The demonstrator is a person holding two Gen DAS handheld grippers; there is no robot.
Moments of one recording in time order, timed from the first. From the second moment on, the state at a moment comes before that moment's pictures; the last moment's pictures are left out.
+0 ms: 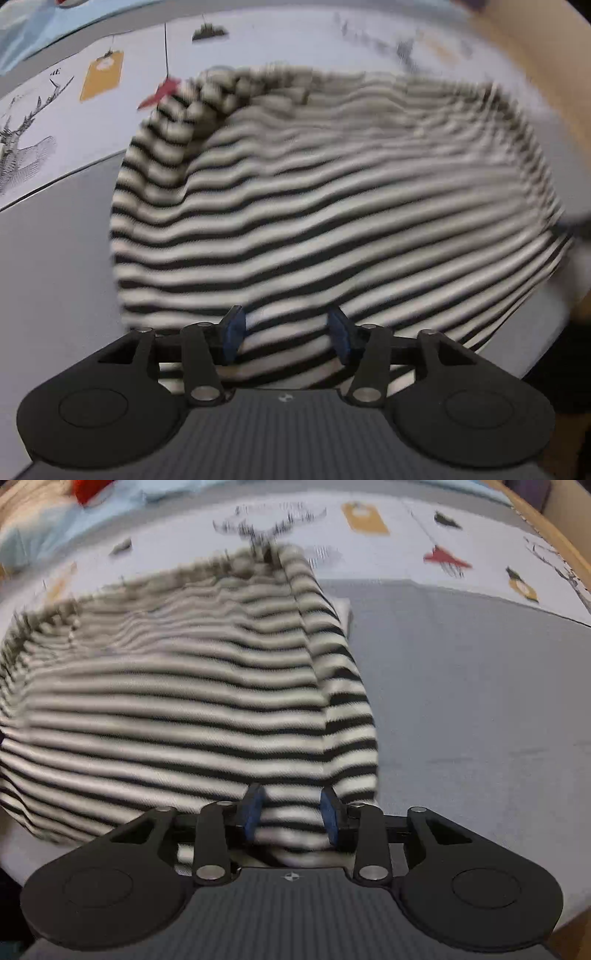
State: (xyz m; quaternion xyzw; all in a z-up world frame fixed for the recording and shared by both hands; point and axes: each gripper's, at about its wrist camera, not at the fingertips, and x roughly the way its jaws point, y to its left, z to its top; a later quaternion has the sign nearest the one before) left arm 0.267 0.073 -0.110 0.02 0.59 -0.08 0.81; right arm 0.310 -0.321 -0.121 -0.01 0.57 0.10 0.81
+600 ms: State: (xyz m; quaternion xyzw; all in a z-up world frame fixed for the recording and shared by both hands) left arm 0.191 0.125 -0.004 -0.07 0.44 0.01 0.90; right arm 0.254 -0.345 -0.066 0.05 0.47 0.05 0.88
